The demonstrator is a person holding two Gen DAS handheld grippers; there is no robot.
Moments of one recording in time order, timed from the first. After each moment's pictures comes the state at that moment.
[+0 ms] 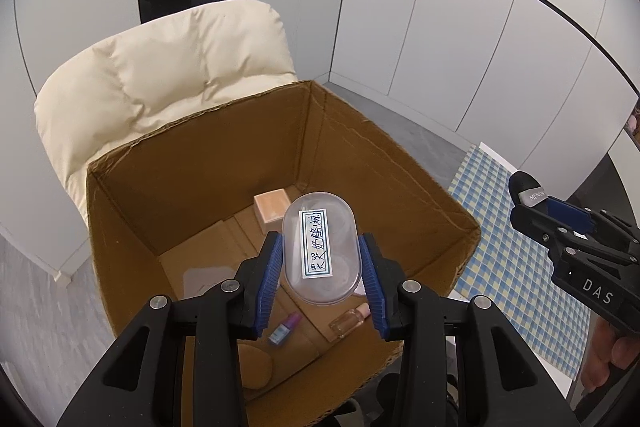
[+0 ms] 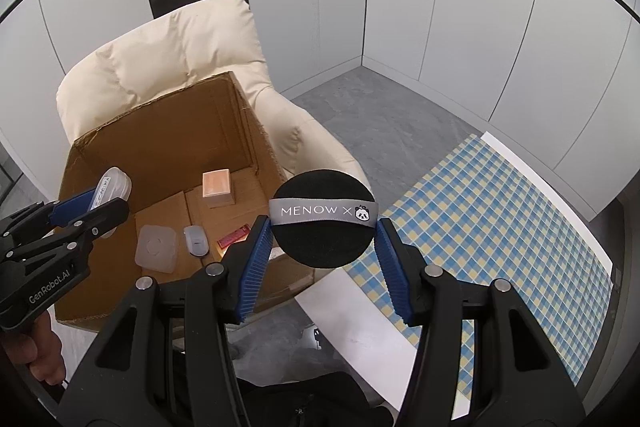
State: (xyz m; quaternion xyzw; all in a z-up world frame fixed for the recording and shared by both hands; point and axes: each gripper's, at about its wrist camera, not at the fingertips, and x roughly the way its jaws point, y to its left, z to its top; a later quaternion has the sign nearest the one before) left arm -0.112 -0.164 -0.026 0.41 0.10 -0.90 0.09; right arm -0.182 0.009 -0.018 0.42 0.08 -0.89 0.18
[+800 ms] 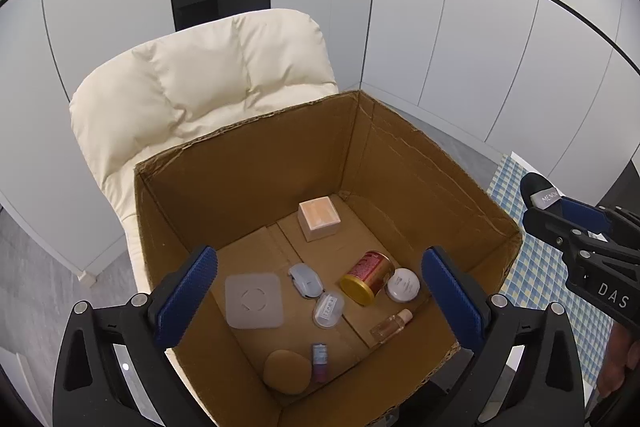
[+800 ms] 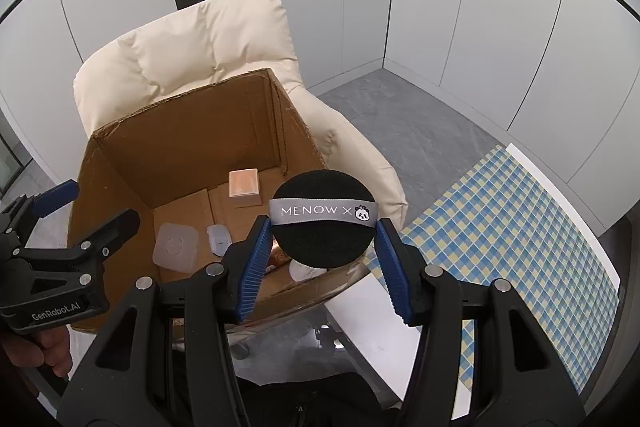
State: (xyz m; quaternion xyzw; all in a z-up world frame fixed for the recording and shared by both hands) left arm -0.096 -0.191 -0.024 0.40 0.08 -0.90 0.14; right arm -0.176 -0.026 -0.018 0.42 0.09 -0.88 0.22
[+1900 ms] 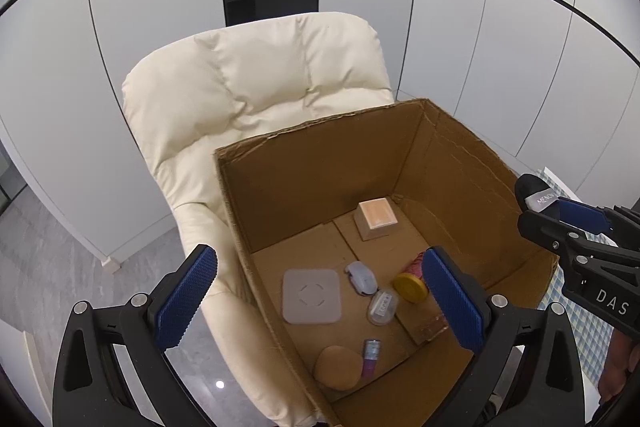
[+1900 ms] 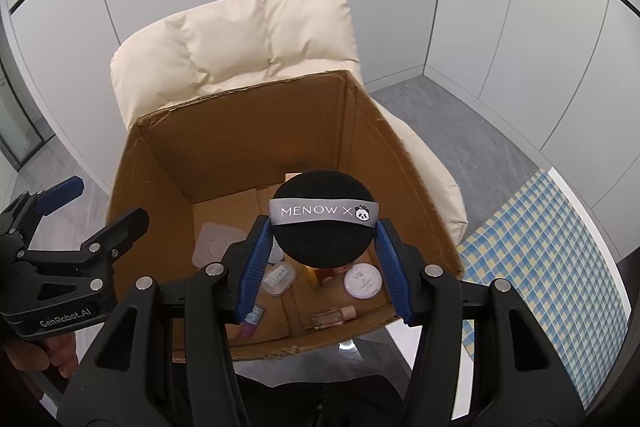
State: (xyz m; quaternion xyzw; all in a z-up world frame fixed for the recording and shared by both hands) left arm -0.061 -0.243 -0.025 0.39 0.09 -0.90 0.20; right arm -0.160 -0.098 -0.021 0.41 0.12 -0.86 0.28
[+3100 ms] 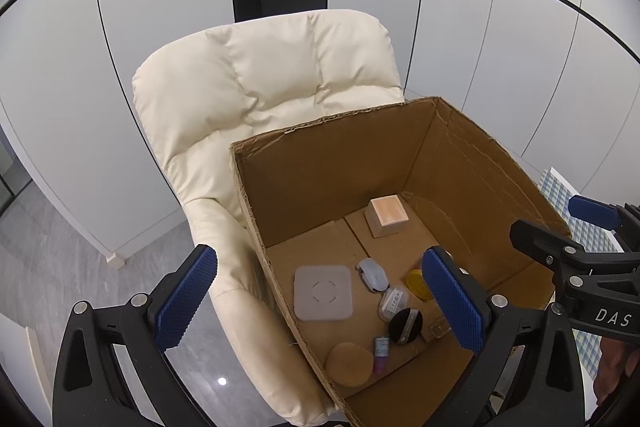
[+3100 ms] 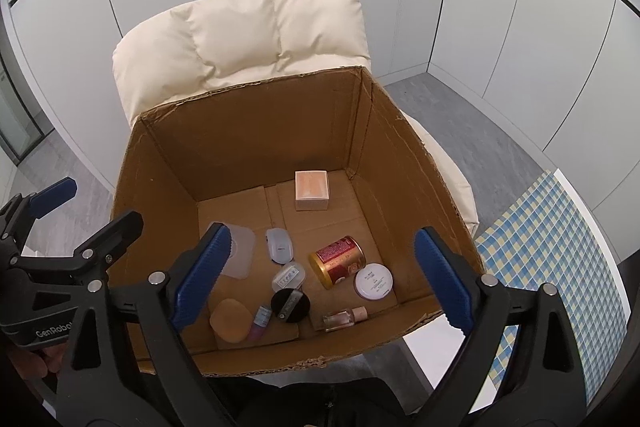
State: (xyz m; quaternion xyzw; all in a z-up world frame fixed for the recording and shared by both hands) left arm -0.053 -0.252 -0.027 0.39 0.10 -0.89 0.20; right arm -0.159 -0.112 -0.027 0.42 0.12 -0.86 0.27
